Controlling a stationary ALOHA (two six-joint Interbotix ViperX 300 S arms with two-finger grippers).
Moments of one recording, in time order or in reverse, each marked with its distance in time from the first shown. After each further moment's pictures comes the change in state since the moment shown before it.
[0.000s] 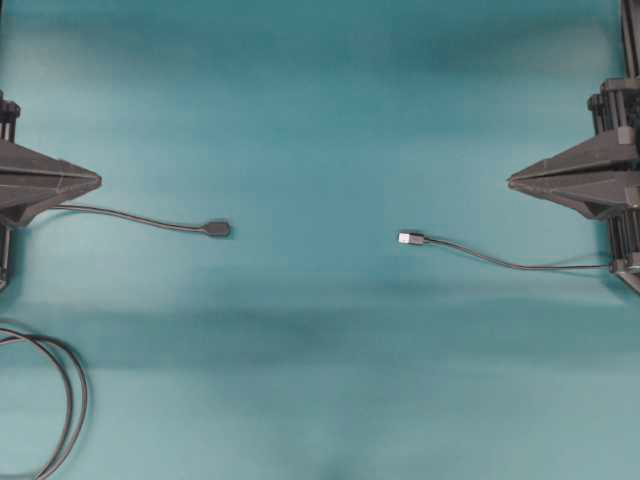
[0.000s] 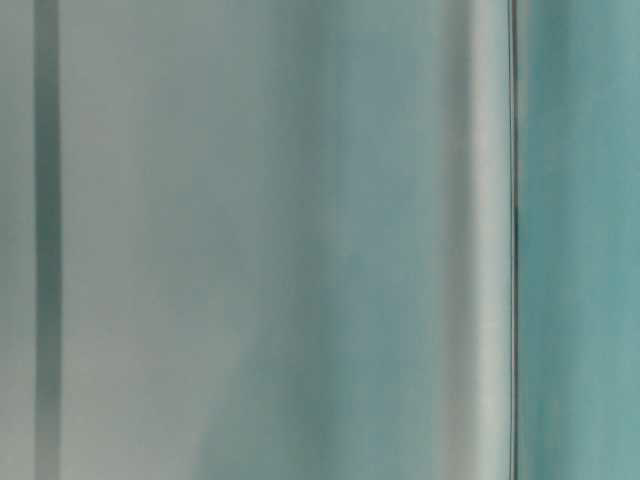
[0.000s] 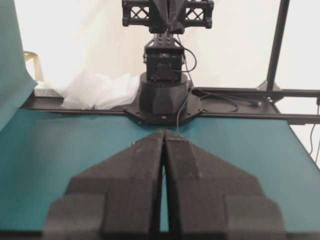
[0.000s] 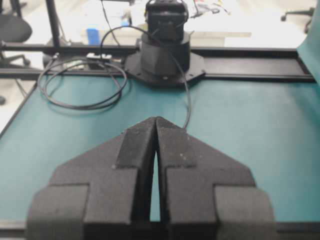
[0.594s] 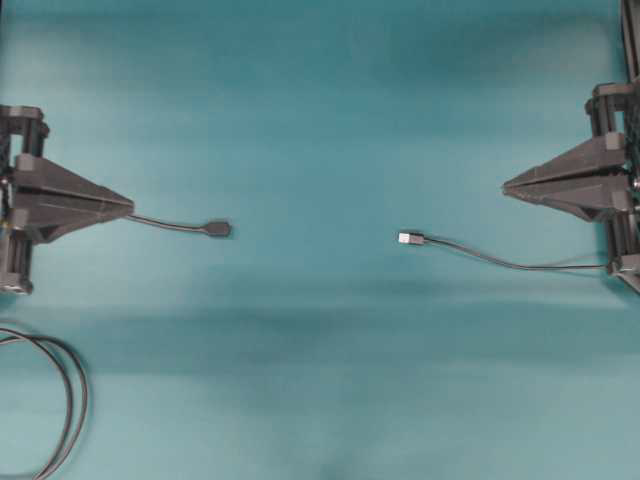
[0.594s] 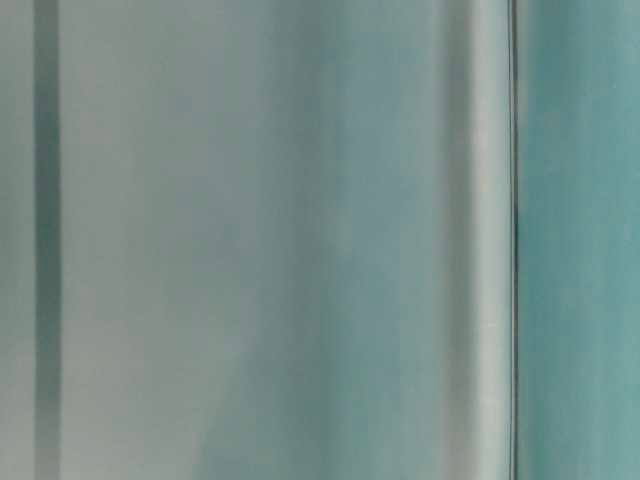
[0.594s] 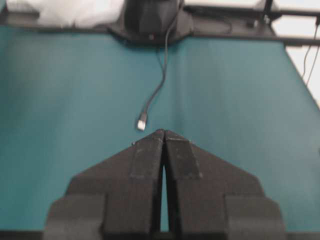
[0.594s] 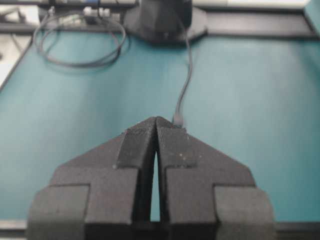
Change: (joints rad) left arm -0.031 0.118 -0.072 -0.023 0.233 -0.014; right arm 0.003 0.000 -0.046 -0.028 0.225 0.032
